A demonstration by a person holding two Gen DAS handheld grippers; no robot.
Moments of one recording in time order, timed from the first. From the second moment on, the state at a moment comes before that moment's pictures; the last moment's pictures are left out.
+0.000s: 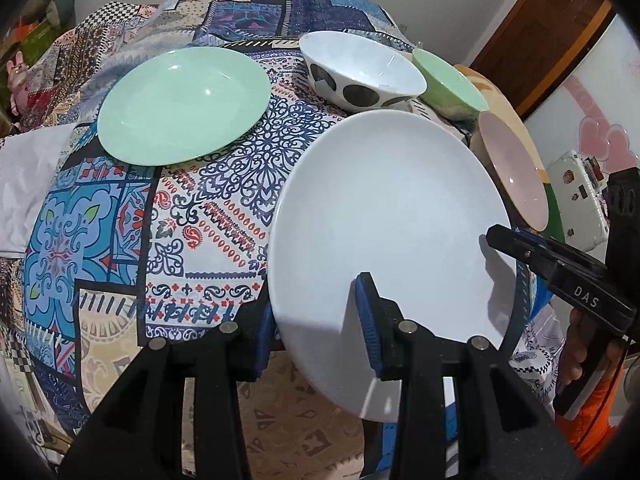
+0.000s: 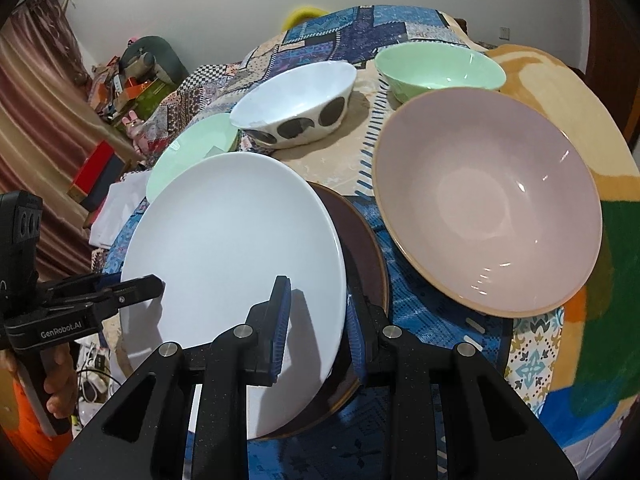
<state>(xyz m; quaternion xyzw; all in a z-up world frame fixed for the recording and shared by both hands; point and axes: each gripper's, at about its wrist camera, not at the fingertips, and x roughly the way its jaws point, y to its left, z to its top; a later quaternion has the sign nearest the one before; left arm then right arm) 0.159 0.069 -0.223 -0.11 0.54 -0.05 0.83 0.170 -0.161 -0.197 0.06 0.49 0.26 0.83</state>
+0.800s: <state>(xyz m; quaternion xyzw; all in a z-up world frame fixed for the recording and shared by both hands) 0.184 0.057 -0.241 -0.09 0.56 -0.05 0.82 0.166 -0.171 -0.197 0.06 0.48 0.24 0.84</state>
